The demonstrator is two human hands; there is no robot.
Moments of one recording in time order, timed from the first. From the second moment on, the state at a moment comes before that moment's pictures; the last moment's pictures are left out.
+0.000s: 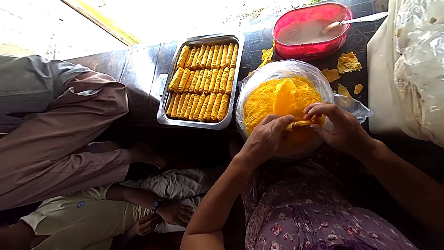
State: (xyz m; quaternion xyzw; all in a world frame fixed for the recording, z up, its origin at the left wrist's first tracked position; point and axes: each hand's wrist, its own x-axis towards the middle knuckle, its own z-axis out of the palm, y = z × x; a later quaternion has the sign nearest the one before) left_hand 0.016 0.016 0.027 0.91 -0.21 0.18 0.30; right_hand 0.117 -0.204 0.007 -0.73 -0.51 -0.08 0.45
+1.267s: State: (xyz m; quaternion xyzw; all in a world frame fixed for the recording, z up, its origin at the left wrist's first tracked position) left_hand 0.036 0.017 0.039 0.95 -0.21 0.21 0.14; right_hand 0.136 -0.185 0.013 -0.75 -0.54 -0.14 0.35
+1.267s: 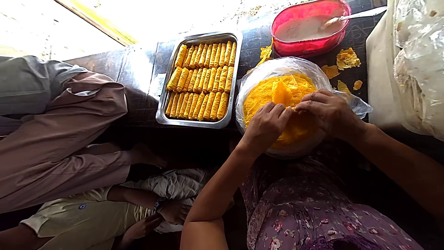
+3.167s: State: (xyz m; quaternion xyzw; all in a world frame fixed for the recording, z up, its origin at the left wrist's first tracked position) left_hand 0.046 0.025 0.052 0.96 -0.10 0.10 0.25; right_hand 0.126 -0.173 0.028 -0.81 -0.45 -0.08 0.37
